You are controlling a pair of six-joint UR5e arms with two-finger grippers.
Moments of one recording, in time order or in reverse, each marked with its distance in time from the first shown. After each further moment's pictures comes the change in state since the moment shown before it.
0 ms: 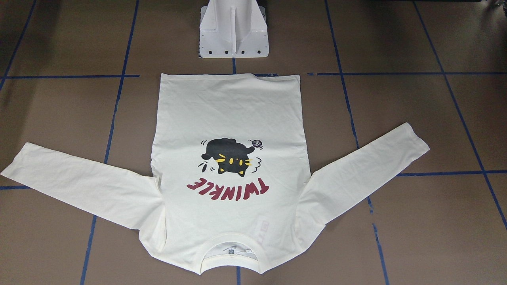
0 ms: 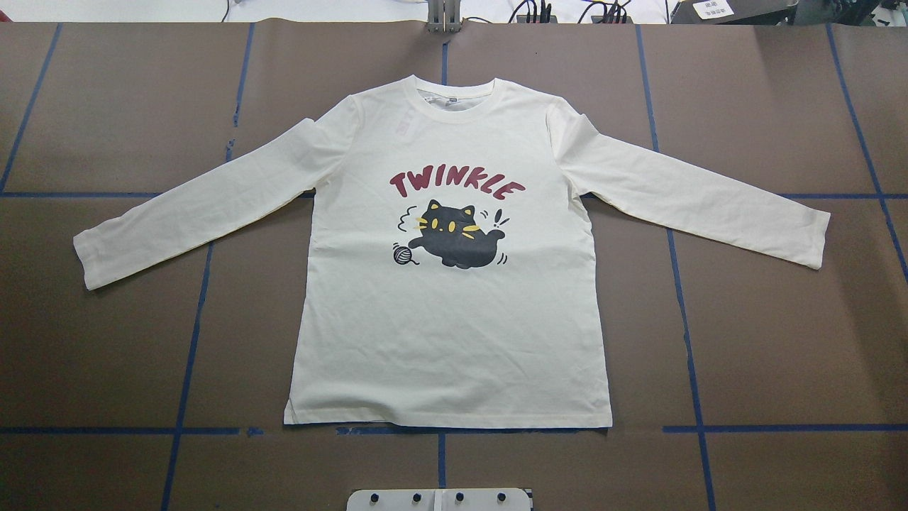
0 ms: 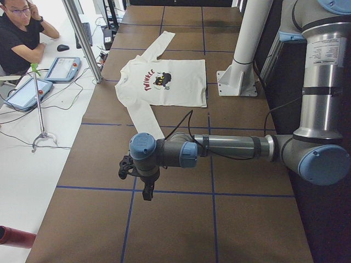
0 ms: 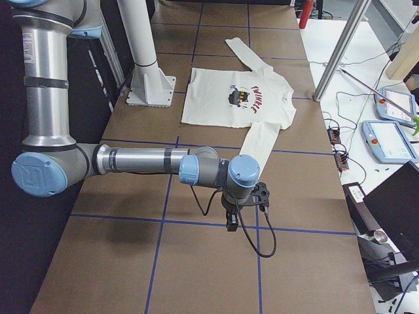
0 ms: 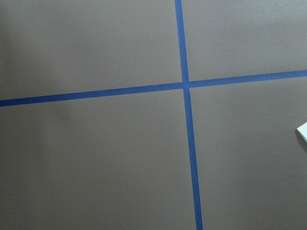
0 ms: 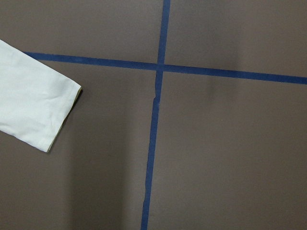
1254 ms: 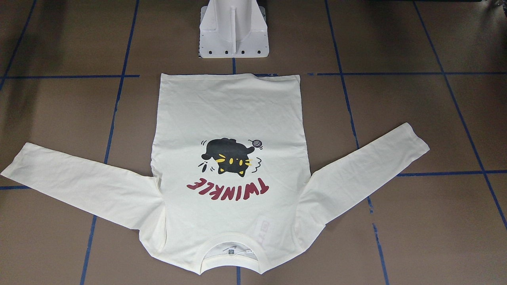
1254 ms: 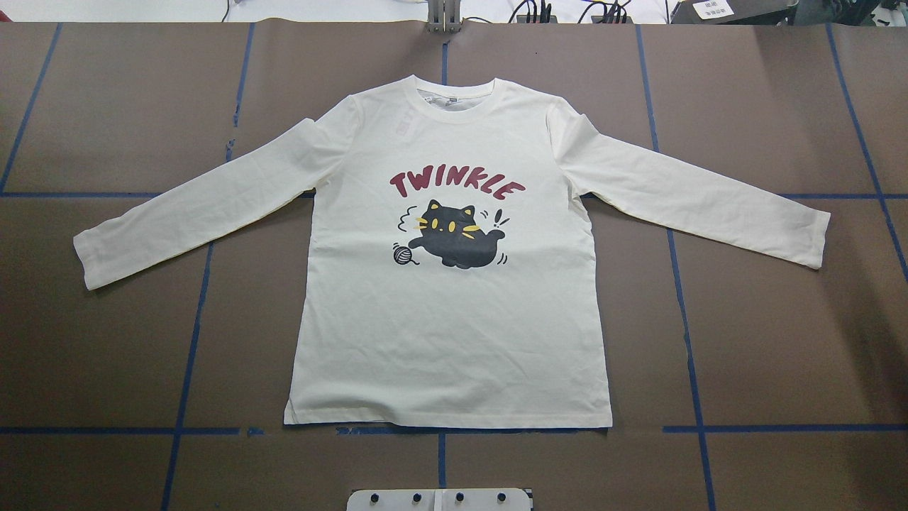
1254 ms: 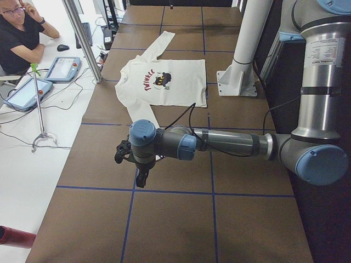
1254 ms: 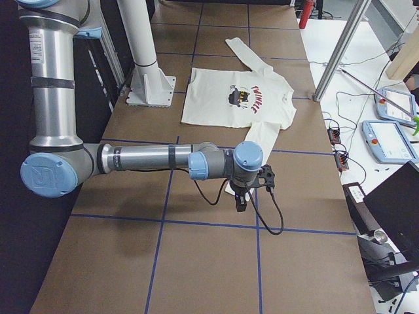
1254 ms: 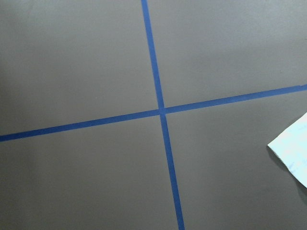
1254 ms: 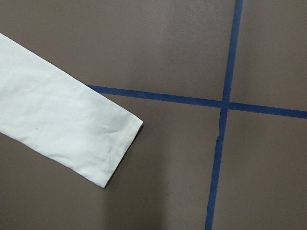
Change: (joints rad) left arm 0.010 -0.014 -0.054 -0.098 -0.046 -0.010; right arm -0.171 0.010 0.000 0.286 0.026 0.312
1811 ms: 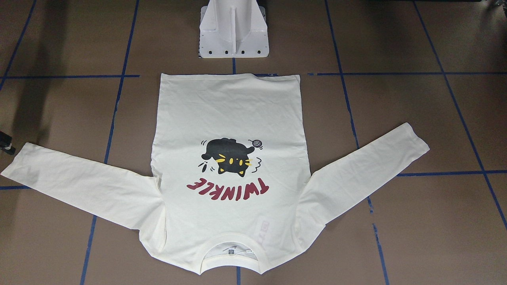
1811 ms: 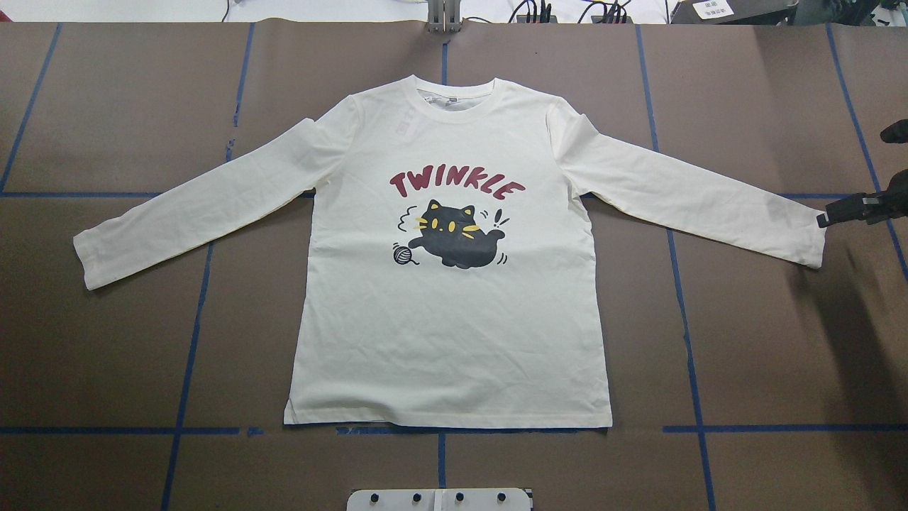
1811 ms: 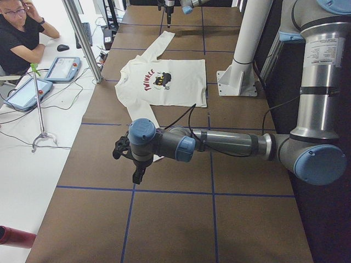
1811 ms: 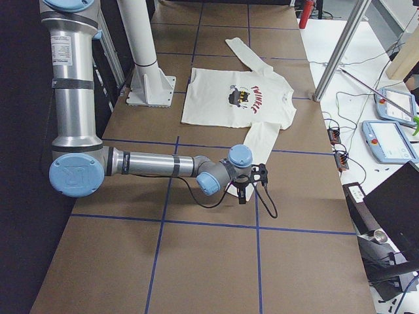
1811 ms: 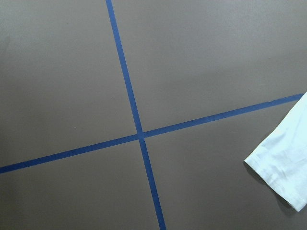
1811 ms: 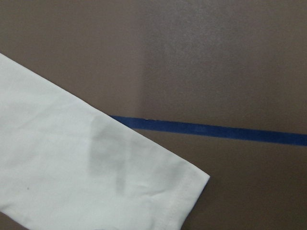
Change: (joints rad) left arm 0.003 -0.007 0.022 -0.056 -0.009 -0.003; right arm -0.248 0.033 -0.224 0.566 -0.109 0.447
